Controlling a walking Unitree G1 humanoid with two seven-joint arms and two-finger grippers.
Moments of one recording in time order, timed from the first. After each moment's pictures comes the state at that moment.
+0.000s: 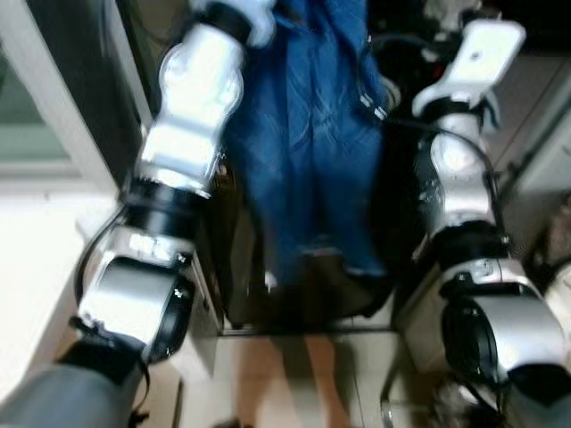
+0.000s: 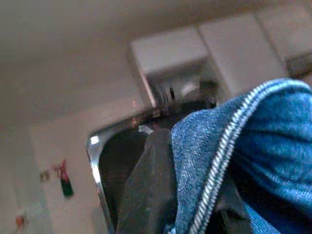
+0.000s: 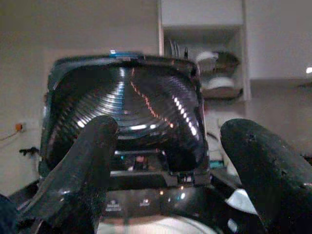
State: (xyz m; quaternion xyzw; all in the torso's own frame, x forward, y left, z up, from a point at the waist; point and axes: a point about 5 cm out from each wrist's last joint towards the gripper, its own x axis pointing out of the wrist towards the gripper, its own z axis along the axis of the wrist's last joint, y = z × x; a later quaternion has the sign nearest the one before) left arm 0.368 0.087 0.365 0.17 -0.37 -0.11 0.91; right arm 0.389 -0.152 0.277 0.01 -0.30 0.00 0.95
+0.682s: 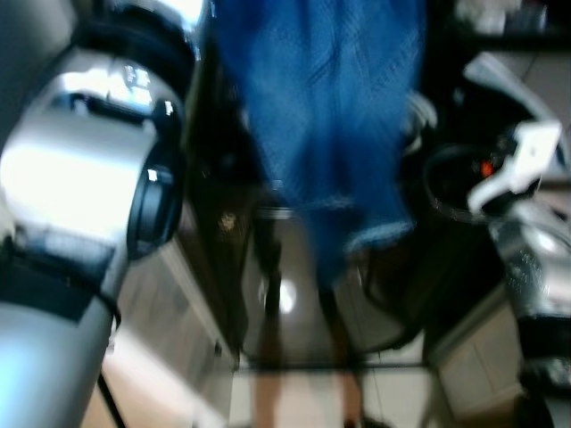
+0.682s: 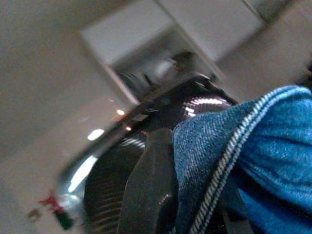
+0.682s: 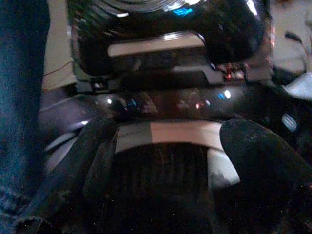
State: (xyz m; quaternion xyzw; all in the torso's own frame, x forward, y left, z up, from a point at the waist) left arm 0.388 0.066 0.457 0.29 -0.33 -0.16 0.88; right arm 0.323 -0.234 0.193 0.03 -0.11 0.18 0.98
